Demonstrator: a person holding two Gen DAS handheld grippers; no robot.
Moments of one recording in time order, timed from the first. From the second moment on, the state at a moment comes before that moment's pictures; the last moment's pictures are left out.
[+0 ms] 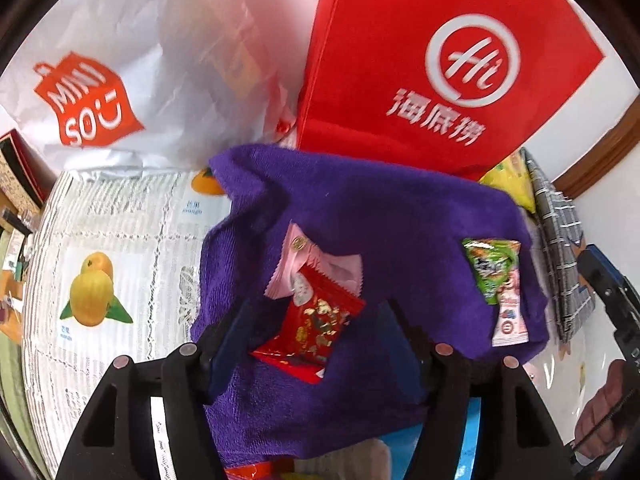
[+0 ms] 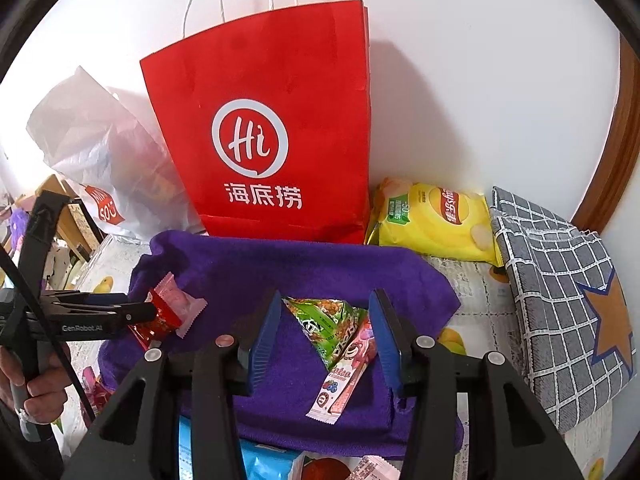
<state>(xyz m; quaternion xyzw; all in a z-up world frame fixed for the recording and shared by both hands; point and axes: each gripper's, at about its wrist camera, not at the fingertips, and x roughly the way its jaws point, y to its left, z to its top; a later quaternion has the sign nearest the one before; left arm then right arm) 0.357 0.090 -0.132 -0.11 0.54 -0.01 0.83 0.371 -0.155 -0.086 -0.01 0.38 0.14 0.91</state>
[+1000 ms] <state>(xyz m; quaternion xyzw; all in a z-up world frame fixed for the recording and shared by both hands) 0.315 0.087 -0.054 -0.11 0.46 -0.04 0.88 0.291 -0.215 -0.103 -0.01 0.43 0.06 0.90</state>
